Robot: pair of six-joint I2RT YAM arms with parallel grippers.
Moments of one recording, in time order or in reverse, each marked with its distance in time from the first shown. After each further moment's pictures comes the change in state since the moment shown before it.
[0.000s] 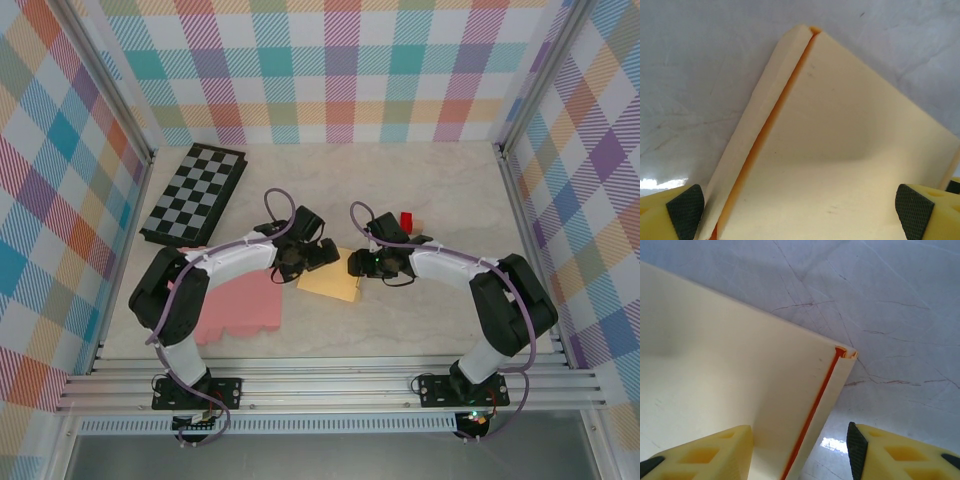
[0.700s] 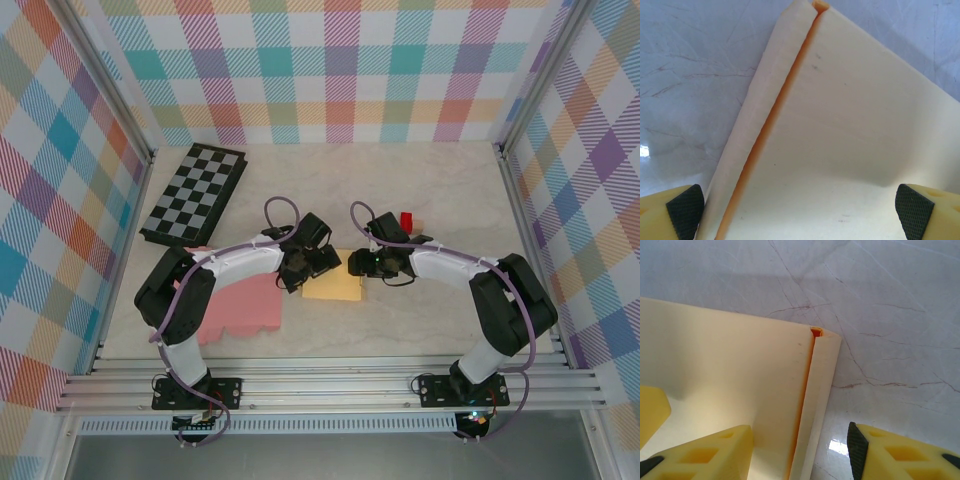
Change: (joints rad) left arm -0.041 0.020 0.003 -0.046 -0.016 -0.181; right arm 0.000 0.002 0.000 0.003 0.003 0.001
